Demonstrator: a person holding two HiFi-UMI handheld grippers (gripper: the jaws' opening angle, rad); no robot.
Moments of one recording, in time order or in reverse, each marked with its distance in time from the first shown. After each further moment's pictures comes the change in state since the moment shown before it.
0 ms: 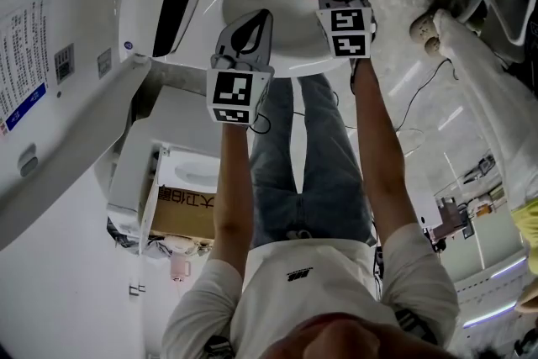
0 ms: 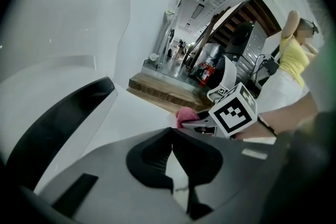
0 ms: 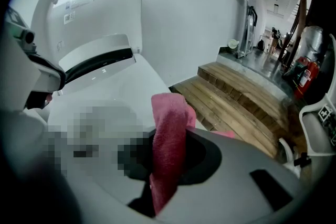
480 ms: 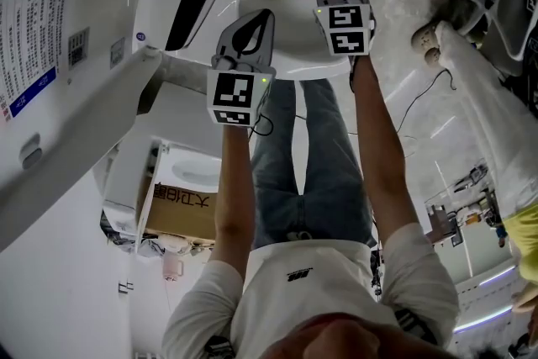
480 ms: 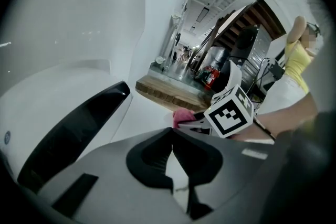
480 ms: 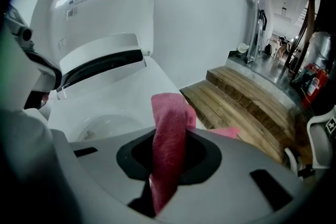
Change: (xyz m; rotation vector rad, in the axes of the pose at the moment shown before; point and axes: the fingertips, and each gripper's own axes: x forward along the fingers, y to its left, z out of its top) left arm -0.021 0.031 0.005 -0.034 -0.029 0.041; right arm 0.023 0.035 0.030 -0.055 -0.016 0.041
